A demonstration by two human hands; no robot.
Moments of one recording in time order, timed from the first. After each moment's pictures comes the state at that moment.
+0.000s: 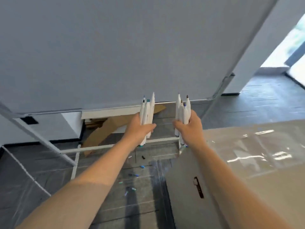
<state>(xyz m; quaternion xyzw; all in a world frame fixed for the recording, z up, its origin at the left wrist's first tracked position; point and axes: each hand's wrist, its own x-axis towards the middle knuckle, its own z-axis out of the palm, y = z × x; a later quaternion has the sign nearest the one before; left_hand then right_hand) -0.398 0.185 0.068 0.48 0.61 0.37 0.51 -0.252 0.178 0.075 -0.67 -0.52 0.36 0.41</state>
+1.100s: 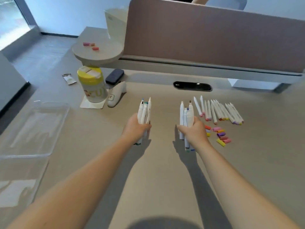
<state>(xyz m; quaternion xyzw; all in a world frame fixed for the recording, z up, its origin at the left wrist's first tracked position) 0.118 -0.054 0.042 0.80 0.17 -0.08 0.57 0.123 -0.230 0.066 -0.86 0.11 0.05 0.49</state>
